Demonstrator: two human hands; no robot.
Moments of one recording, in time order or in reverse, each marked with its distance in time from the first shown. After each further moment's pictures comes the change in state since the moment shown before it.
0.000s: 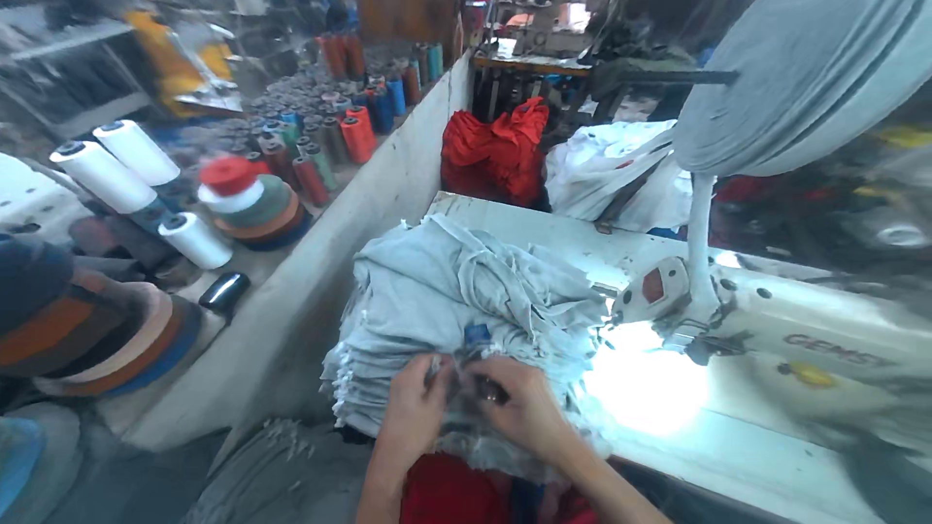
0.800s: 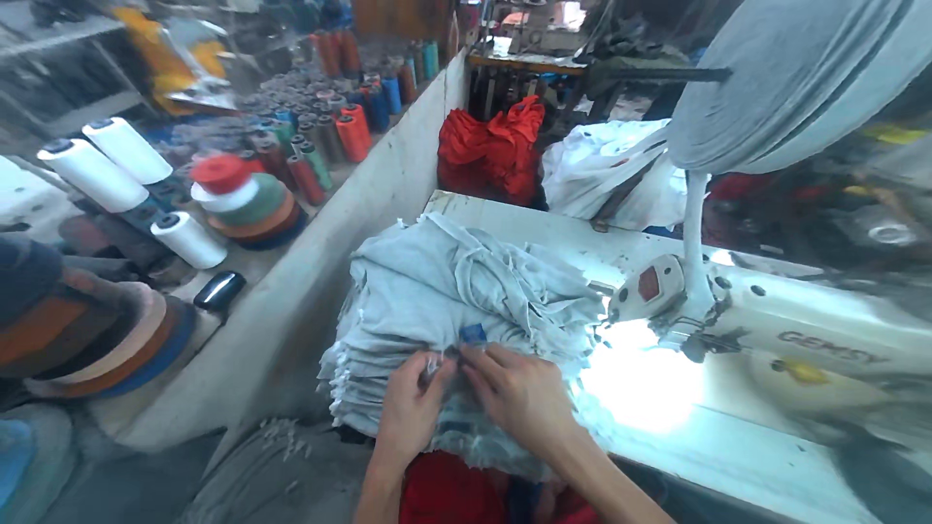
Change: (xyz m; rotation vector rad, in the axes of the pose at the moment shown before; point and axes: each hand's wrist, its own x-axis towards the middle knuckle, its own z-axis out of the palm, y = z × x) left_hand 0.004 -0.017 0.008 -0.169 0.080 0.076; right_hand 0.010 -0.009 0.000 -0.564 0.038 -0.015
